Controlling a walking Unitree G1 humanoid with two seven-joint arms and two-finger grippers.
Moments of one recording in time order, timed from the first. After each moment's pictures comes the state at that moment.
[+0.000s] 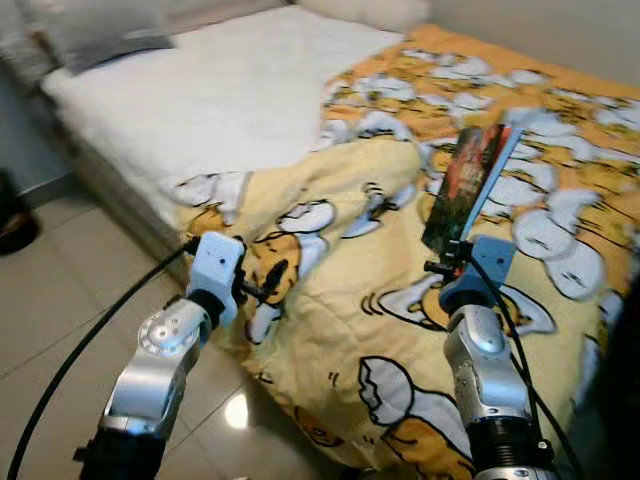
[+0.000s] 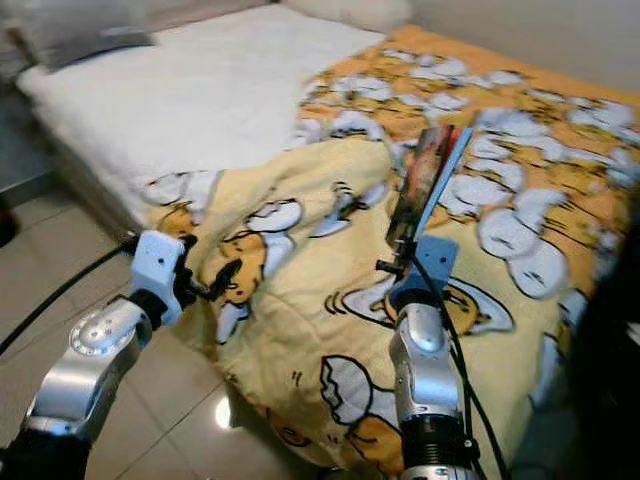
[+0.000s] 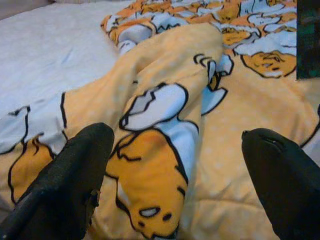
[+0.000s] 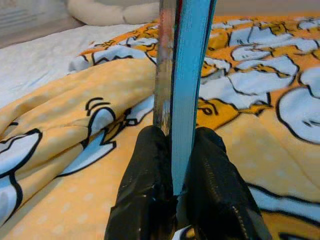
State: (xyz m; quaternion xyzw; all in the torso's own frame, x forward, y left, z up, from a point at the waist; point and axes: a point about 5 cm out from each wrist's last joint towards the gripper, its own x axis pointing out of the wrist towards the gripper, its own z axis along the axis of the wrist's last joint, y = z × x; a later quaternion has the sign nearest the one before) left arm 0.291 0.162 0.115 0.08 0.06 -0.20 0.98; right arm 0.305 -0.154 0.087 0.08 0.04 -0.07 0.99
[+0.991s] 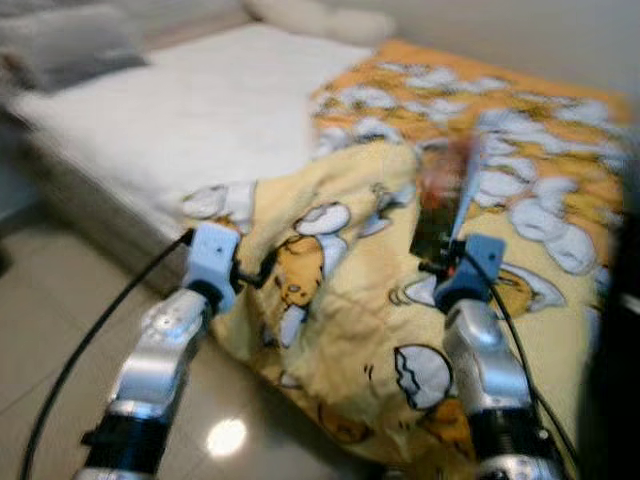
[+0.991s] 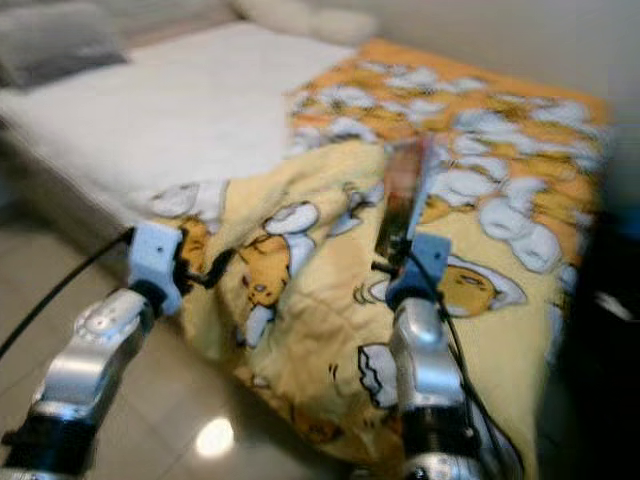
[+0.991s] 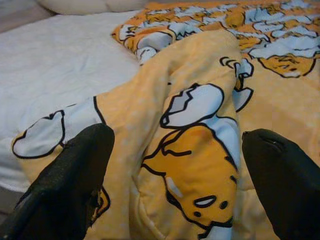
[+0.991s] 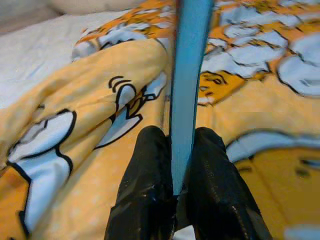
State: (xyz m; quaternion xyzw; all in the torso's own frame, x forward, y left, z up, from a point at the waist) left arm 0.299 0.175 0.110 0.08 0.08 -0.15 0.98; right arm 0.311 -0.145 0.083 0.10 0.09 -0.05 0.99
